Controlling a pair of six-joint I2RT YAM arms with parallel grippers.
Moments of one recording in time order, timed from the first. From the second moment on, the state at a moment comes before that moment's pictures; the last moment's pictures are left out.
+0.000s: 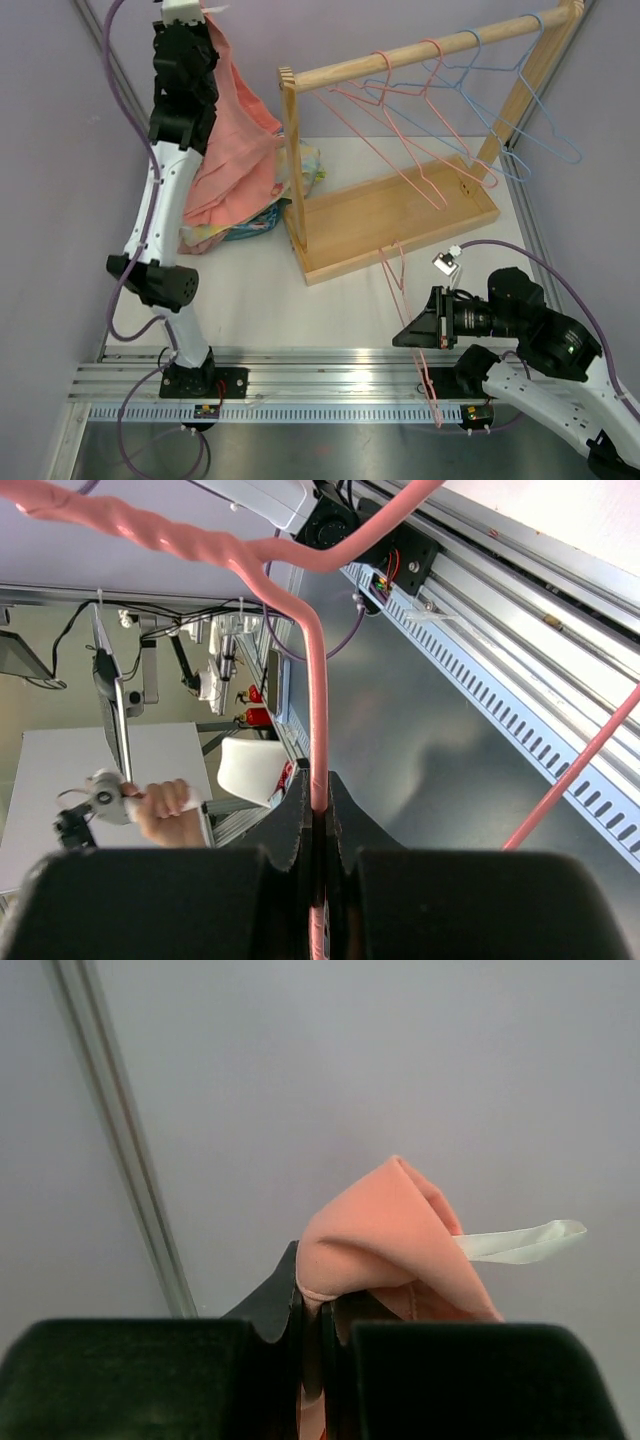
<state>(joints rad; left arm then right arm) -0.25 1.82 2.34 -0.24 -0.51 0.11 0.80 0.45 0.90 -0.83 -0.56 1.02</state>
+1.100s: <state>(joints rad) -0.13 0.87 1.12 -0.60 -0.29 -0.33 0.80 1.24 1.82 -0.67 -0.44 0.74</state>
